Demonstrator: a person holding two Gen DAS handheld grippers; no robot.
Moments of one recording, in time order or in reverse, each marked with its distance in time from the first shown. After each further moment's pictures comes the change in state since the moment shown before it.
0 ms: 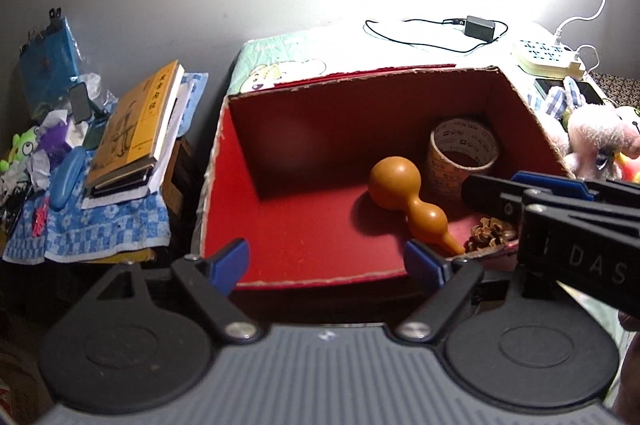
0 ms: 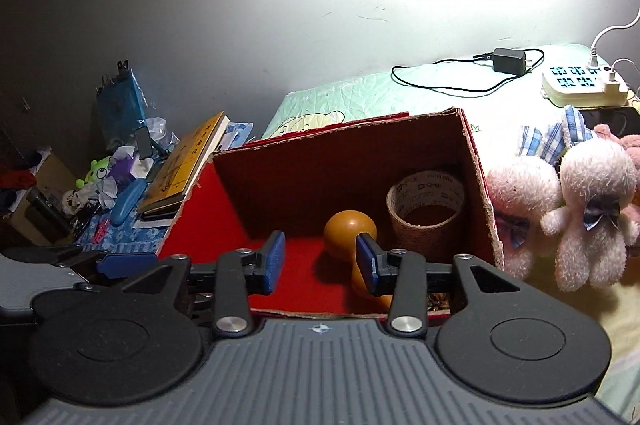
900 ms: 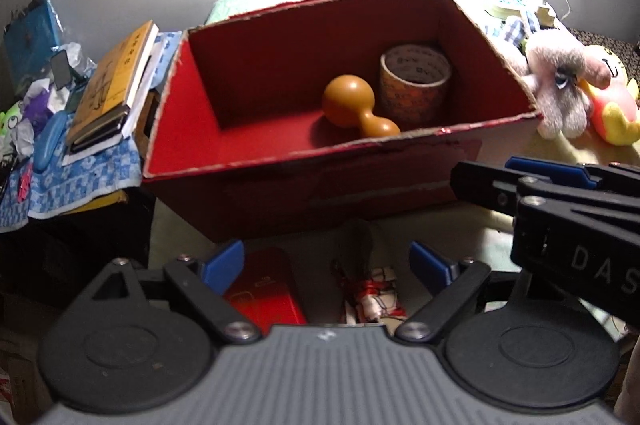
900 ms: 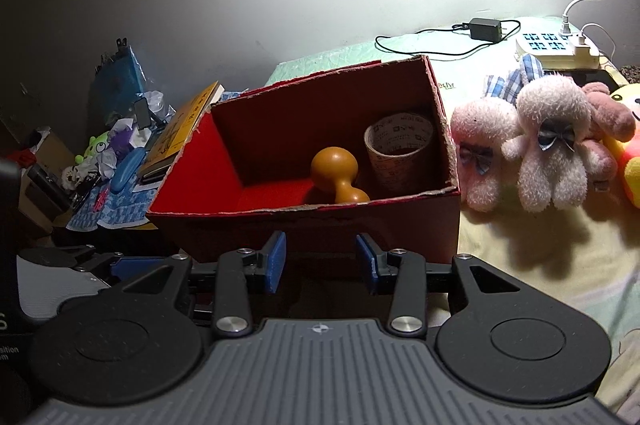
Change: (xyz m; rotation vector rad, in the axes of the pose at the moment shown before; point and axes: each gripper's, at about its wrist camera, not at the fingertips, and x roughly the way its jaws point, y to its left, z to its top) left arm -0.008 -0.040 -0.055 0.034 0.104 -0.042; right arm -0.036 -0.009 -0.047 0.024 0.057 -0.036
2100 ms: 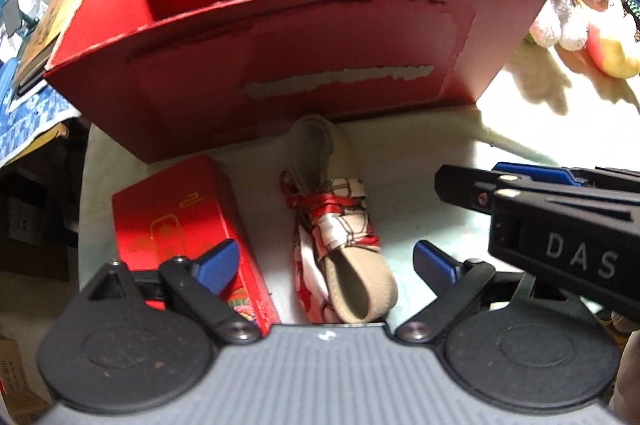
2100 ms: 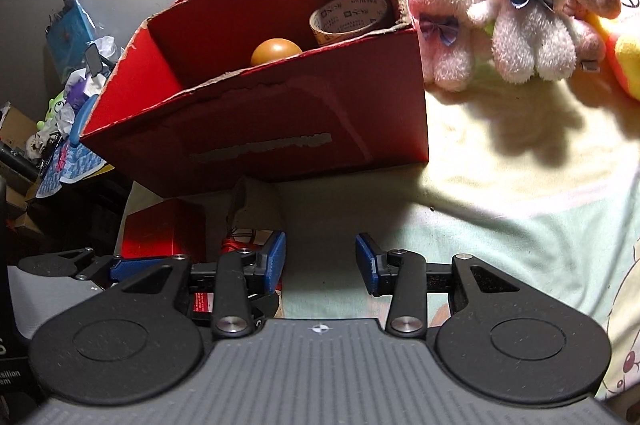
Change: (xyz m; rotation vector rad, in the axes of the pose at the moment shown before) left arm 0.055 -0.013 -0.036 0.011 0.184 -0.099; right arm 0.031 -0.016 -0.039 0.106 0.220 -0.083
